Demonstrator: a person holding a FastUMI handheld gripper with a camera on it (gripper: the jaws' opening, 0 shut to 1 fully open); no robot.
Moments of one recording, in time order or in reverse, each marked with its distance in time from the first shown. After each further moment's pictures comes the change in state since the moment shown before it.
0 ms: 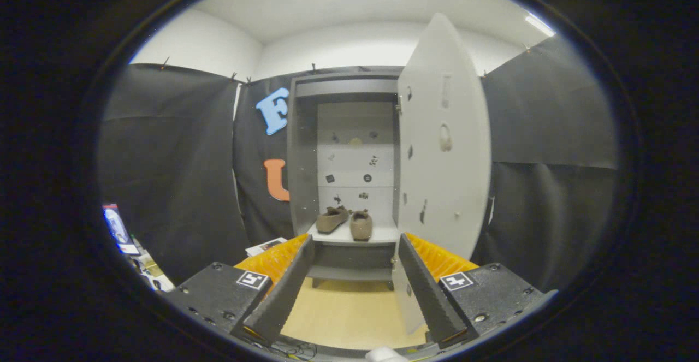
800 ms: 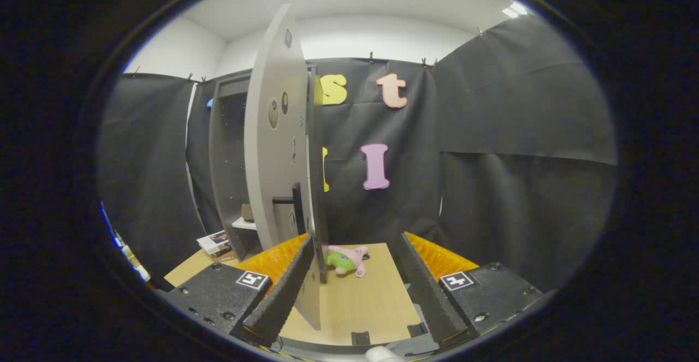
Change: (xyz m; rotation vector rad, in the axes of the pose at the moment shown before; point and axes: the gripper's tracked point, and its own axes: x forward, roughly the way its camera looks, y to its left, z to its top) arm 0.025 -0.212 -0.016 0.038 0.037 -0.099
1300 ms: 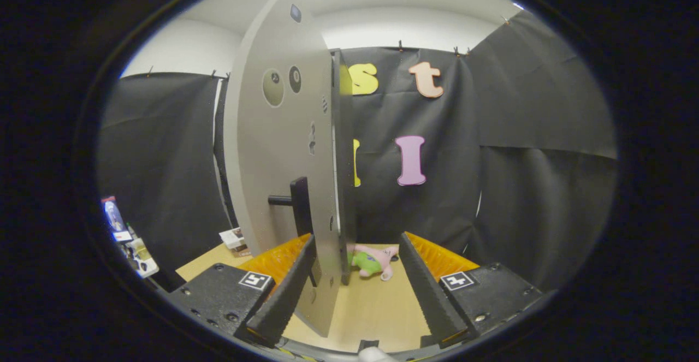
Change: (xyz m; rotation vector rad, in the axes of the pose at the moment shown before) arm 0.048 0.023 -0.008 -0.028 0.037 0.165
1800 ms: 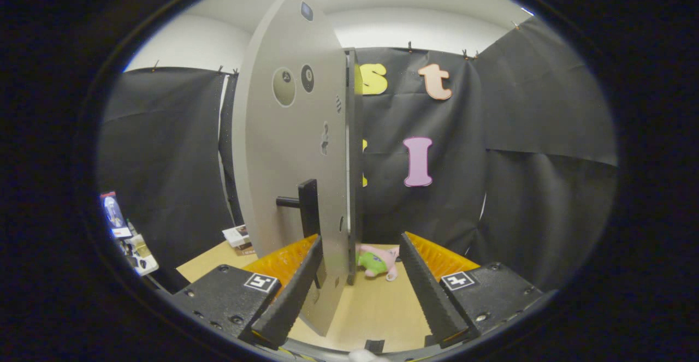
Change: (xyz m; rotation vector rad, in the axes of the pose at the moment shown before) arm -0.001 0.041 -0.003 -0.021 0.006 -0.005
